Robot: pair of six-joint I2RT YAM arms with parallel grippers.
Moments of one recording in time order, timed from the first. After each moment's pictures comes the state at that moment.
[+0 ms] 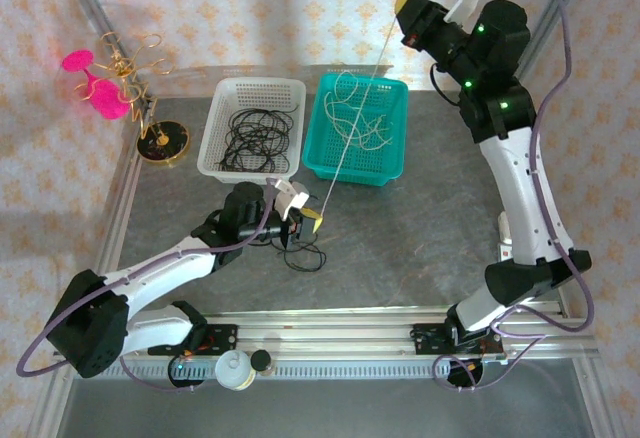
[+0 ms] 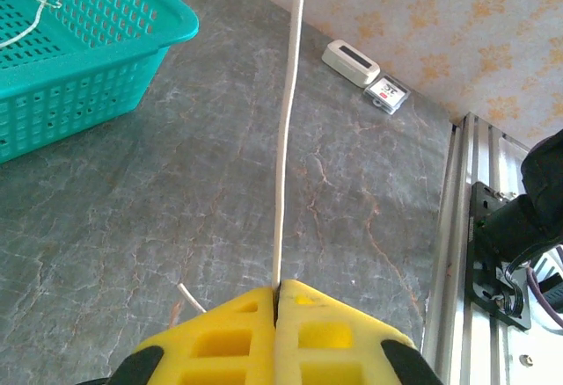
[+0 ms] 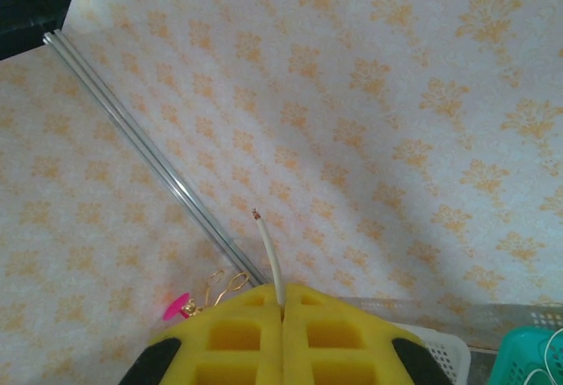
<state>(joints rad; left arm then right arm) -0.58 1.17 0.58 0.17 0.55 -0.17 0.28 1.56 2.03 -0.34 -0.31 0.61</state>
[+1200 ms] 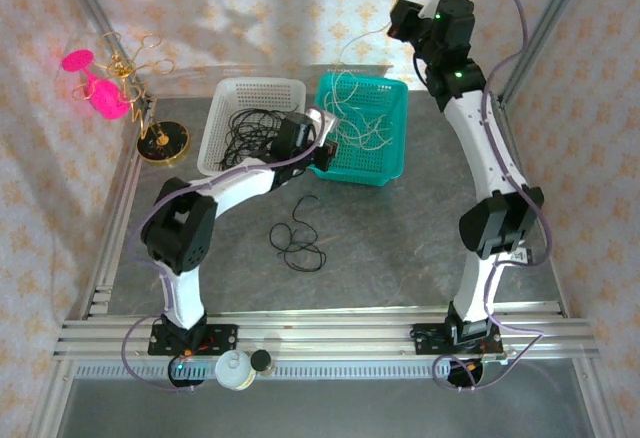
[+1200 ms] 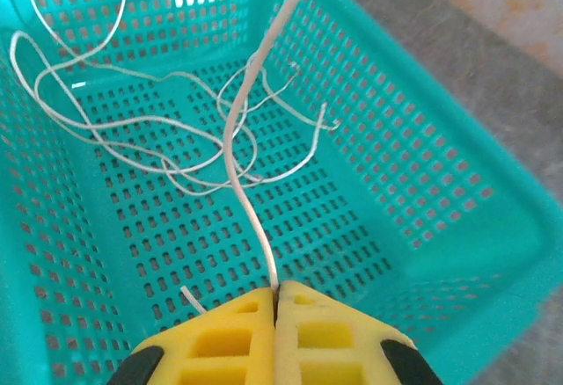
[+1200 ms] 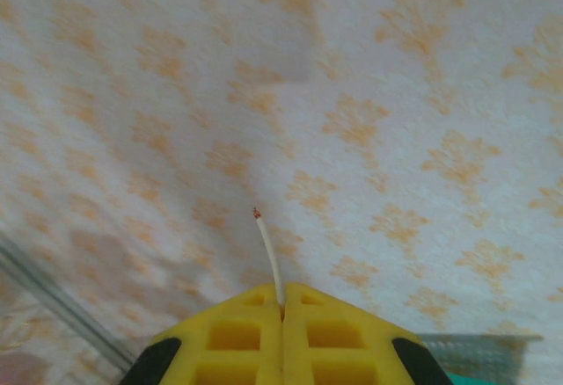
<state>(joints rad) -0.49 1.91 1.36 0.02 0.18 -0.09 0.22 1.94 2.14 -0.23 -0.13 0.43</state>
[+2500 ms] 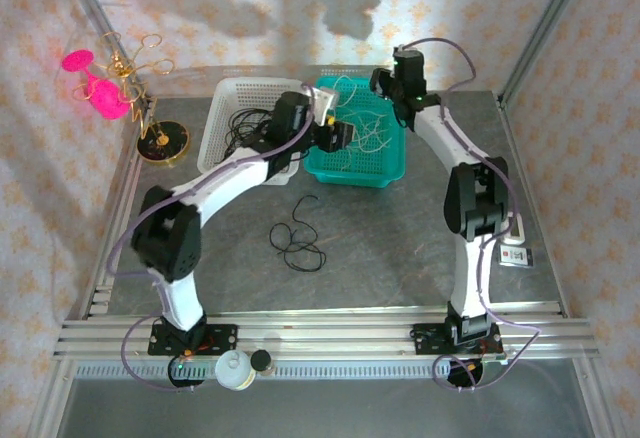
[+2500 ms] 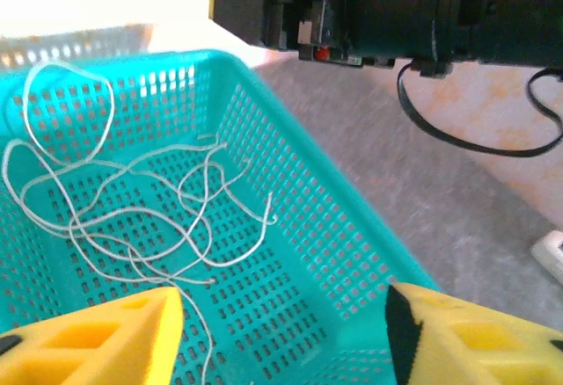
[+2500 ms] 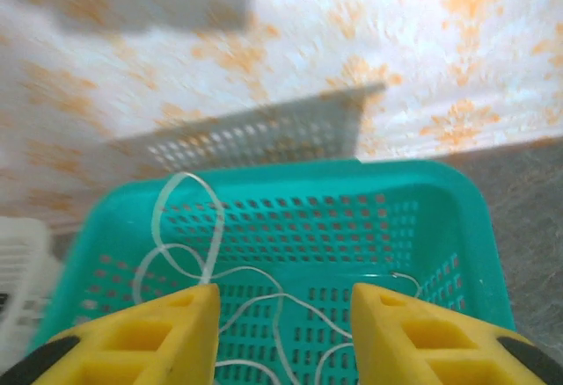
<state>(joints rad) -0.50 1.77 1.43 -0.03 0.23 -0.21 0.24 2.08 1.87 -0.23 0.03 0.37</state>
